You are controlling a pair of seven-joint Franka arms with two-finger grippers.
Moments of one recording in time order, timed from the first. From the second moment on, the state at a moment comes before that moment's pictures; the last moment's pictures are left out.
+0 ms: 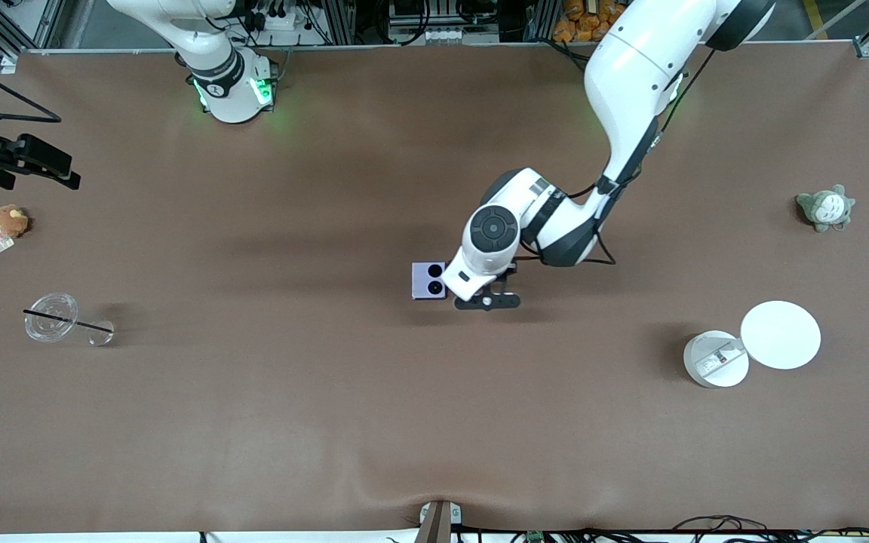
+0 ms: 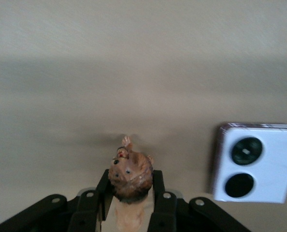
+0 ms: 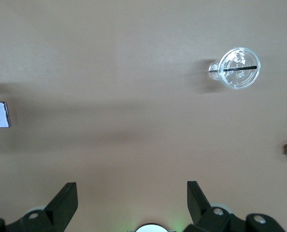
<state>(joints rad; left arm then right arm) -0.47 0.71 -0.24 -1.55 0.12 2.11 -0.76 -0.06 -0.02 0.03 -1.54 0.04 1.43 0.01</state>
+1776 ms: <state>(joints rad) 0.04 0.71 -0.24 -1.58 0.29 2.18 -0.23 0.29 0.39 0.07 -1.51 0.04 1.58 0.01</state>
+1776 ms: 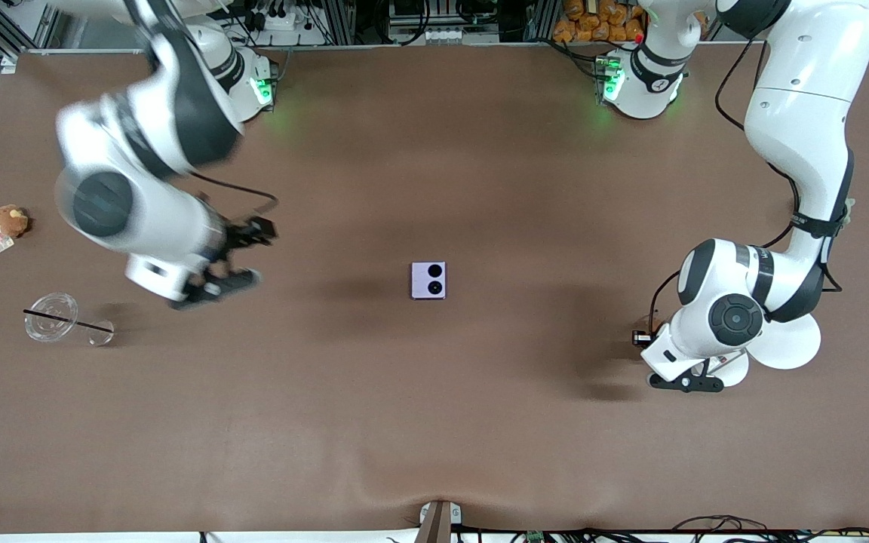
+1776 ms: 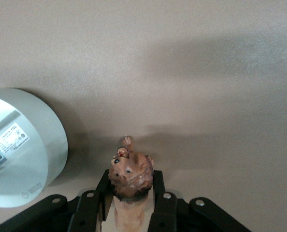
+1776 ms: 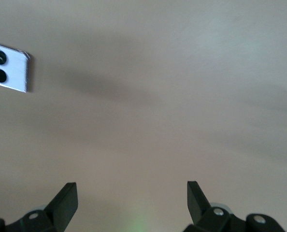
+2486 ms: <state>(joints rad) 0.05 0.62 -0.25 -1.53 0.29 2.10 -0.22 0.37 0.51 0.07 -1.44 0.07 1.84 0.25</state>
